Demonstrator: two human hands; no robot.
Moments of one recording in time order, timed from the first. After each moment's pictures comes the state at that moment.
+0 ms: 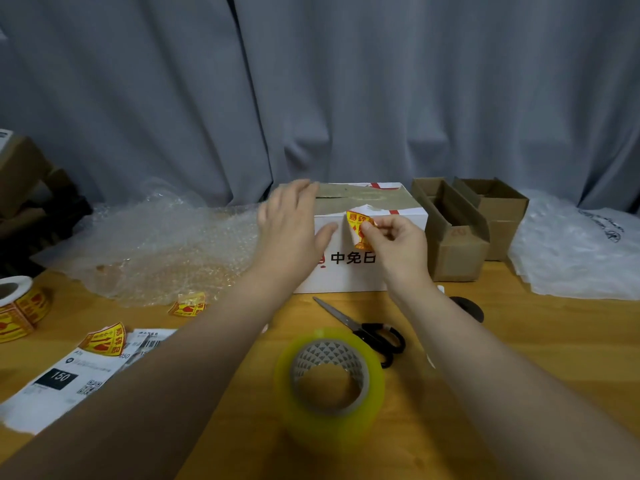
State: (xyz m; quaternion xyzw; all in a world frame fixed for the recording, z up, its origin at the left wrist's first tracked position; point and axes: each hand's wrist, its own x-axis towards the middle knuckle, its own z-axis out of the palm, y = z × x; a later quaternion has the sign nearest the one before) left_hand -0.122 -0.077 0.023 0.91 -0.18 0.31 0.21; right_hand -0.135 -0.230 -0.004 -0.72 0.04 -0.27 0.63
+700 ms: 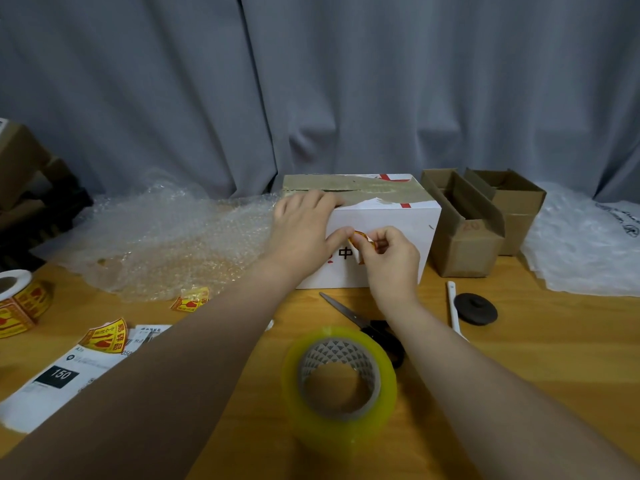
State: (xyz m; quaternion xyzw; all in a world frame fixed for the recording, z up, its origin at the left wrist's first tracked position) left_hand -0.093 -0.079 0.007 0.92 -0.24 0.28 0.16; right_hand -0.125 -0.214 -0.043 -0.80 0.05 -0.34 0.49
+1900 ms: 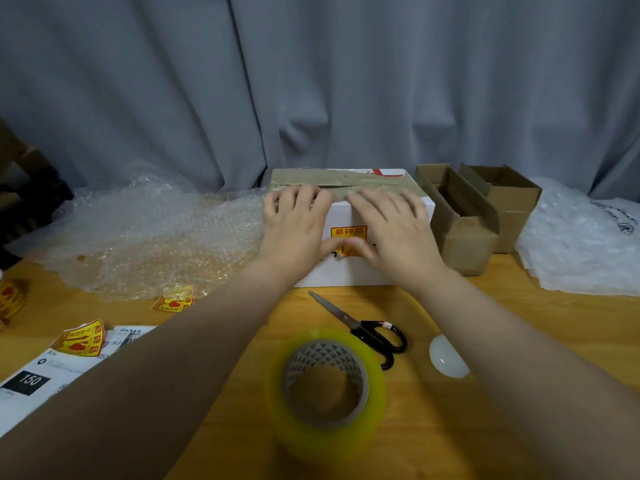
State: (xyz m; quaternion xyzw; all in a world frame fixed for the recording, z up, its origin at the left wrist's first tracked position) left_hand -0.079 -0.088 -0.014 0.87 -0.22 0.43 0.05; right_hand -0.110 -0.263 -0.016 -0.91 -0.16 -0.38 -0.02
